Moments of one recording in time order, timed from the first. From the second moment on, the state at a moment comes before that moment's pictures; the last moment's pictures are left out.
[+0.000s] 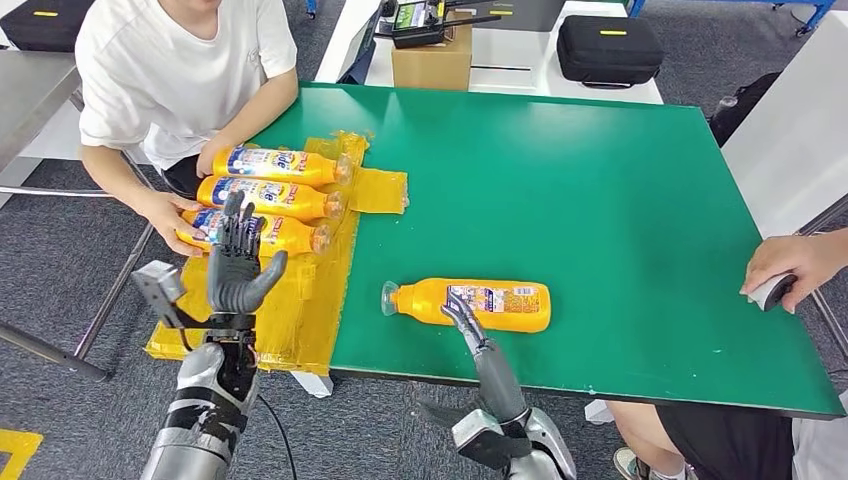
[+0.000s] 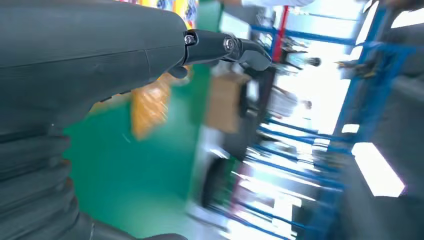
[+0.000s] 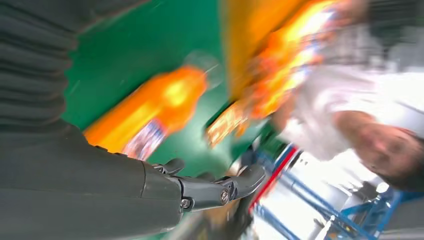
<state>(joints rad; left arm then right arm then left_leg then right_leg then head) -0.27 -0.20 0.14 -1.11 0.12 -0.24 -0.57 -0.06 0.03 0.56 -1.19 0.53 -0.28 -0.65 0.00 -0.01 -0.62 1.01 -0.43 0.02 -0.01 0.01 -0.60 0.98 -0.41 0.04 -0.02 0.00</state>
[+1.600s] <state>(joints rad) -0.01 -0.23 -0.29 -1.37 0.16 0.00 -0.33 -0.60 0.03 0.42 -0.48 0.88 -0.07 -0.37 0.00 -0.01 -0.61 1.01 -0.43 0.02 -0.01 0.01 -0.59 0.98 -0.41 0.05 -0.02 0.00</state>
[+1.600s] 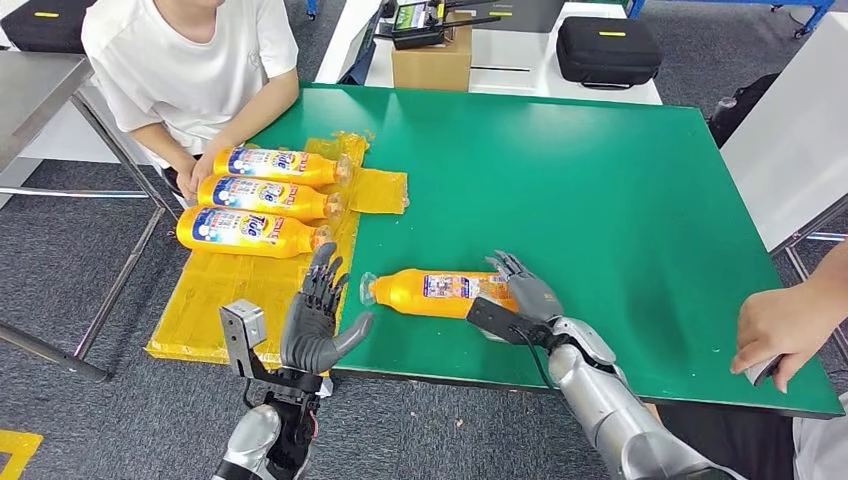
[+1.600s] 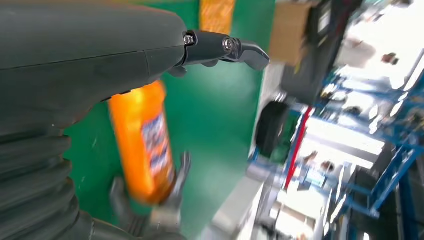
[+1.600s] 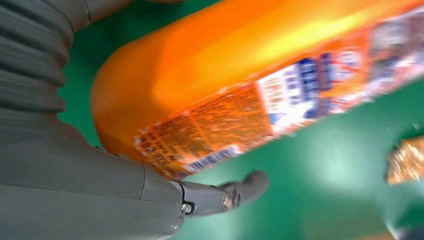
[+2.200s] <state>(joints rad) 0.01 -0.21 -0.34 -1.34 0.30 -0.18 -0.27 -0.72 0.05 0.57 -0.39 0.95 0.02 -0.27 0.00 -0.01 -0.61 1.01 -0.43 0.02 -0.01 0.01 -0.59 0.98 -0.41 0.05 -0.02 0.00</state>
